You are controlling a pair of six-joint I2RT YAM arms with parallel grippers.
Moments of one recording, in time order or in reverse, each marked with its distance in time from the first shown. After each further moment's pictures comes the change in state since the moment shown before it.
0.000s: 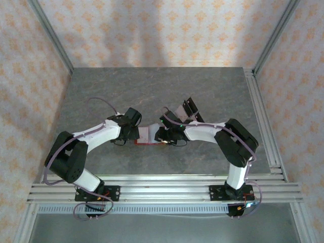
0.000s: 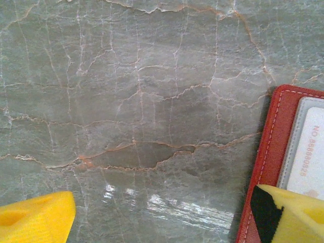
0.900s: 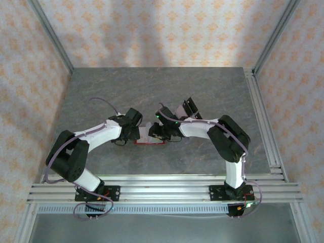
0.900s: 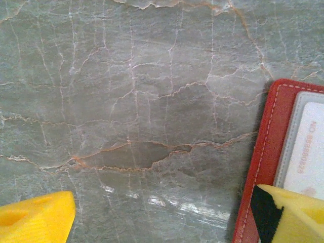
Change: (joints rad) left arm -0.007 0.013 0.000 0.008 0.000 -0.001; right arm -0.005 0.106 0.111 0.074 -0.068 0.000
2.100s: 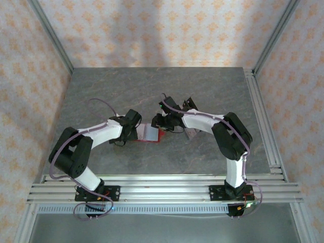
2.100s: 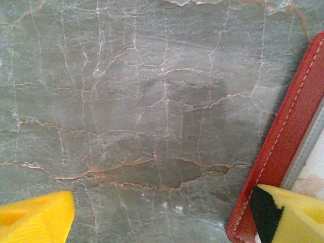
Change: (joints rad) left arm 0.020 0.047 -0.021 0.027 -0.053 -0.019; right arm -0.083 -0.006 0.123 -0.151 0.020 -0.137
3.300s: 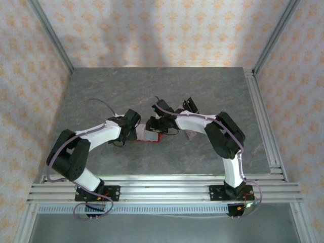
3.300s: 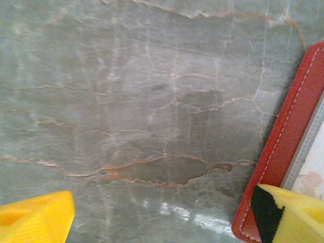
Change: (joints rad) left arm 0.009 -0.063 -0.011 -0.016 -0.026 -0.002; right arm 0.069 0.074 0.071 0.013 -0.019 0.024
